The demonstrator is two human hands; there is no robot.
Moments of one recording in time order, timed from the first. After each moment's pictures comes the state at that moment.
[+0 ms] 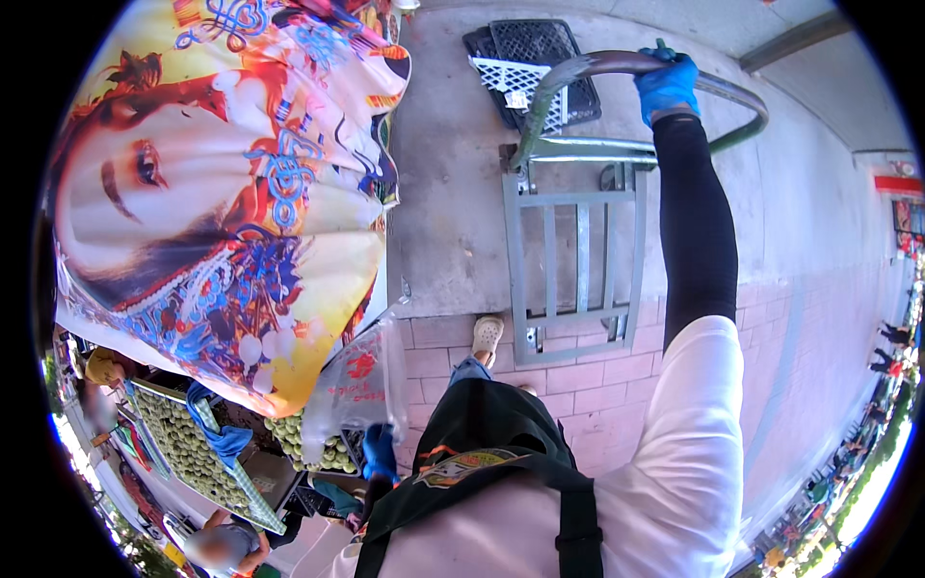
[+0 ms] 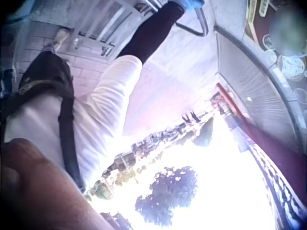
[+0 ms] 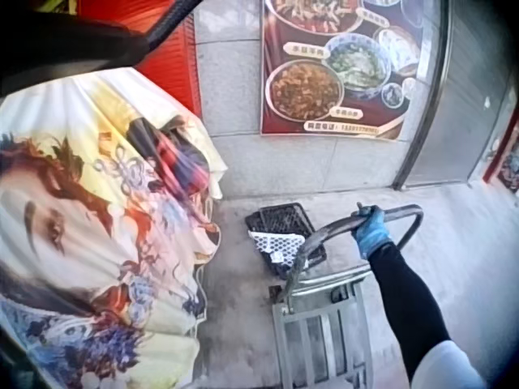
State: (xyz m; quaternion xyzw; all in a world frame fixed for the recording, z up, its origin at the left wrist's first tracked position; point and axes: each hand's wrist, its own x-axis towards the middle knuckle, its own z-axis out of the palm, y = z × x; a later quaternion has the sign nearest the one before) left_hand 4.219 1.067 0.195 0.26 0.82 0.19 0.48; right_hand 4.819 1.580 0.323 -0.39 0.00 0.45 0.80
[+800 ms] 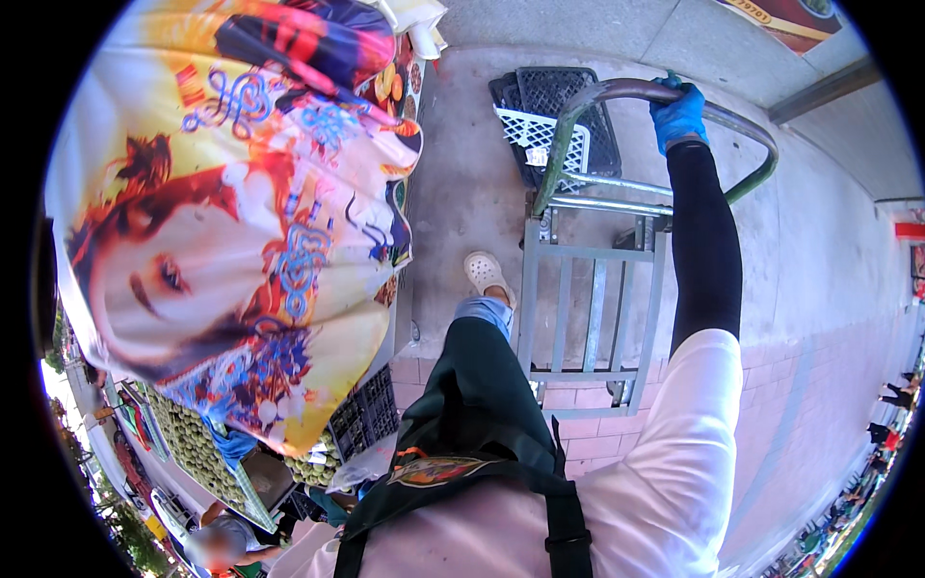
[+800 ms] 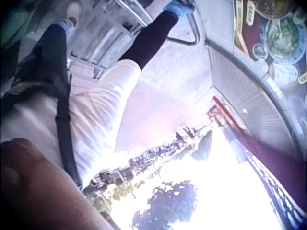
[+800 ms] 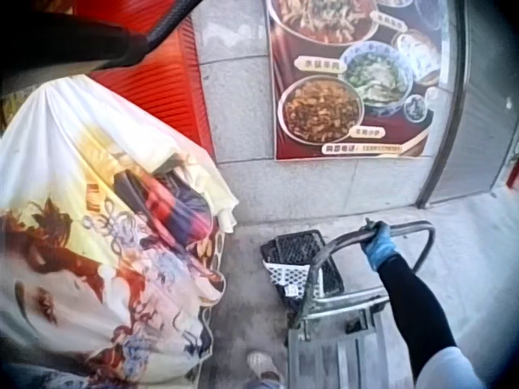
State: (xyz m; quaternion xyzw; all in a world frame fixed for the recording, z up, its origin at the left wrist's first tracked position) left_hand 4.163 0.973 0.140 0.44 0.80 -0.24 0.35; right_hand 4.905 1.732 0.294 -0.36 0.07 0.47 0.80
